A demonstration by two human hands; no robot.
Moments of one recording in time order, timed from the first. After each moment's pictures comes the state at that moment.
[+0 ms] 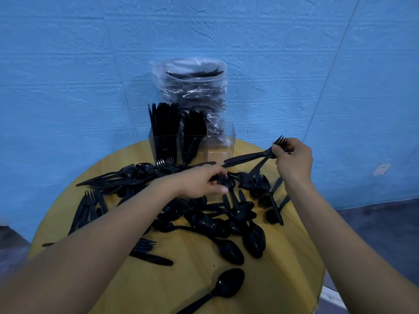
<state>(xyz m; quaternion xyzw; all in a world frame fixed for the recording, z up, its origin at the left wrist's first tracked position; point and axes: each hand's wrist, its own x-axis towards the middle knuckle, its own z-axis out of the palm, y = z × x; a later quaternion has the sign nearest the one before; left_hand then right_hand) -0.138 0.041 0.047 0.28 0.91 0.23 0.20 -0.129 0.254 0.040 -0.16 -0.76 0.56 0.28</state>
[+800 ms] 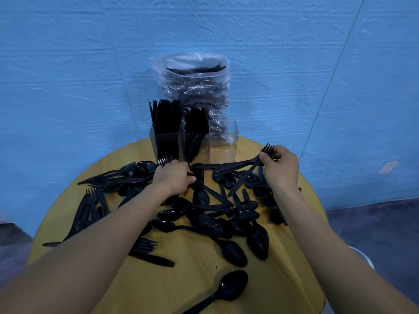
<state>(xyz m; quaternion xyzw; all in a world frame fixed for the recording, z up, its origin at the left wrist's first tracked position) -0.169 0.007 0.007 0.07 0.99 0.08 0.03 -0.128 0.227 0.022 -0.15 -0.79 0.54 0.25</state>
